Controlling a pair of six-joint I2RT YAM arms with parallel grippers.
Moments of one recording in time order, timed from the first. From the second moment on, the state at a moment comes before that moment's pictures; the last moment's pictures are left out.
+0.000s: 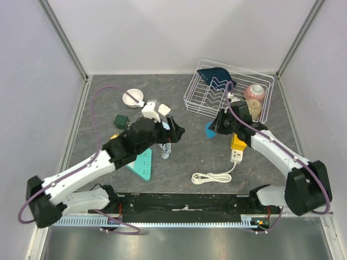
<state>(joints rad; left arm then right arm) -0.90 1.13 0.94 -0.25 -0.24 -0.69 0.33 1.26 0.85 -0.29 -0.15 0.53</state>
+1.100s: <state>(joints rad) -0.90 1.18 0.88 -0.17 -0.12 -0.58 0.36 1.29 1.12 -0.65 0.36 0.55</state>
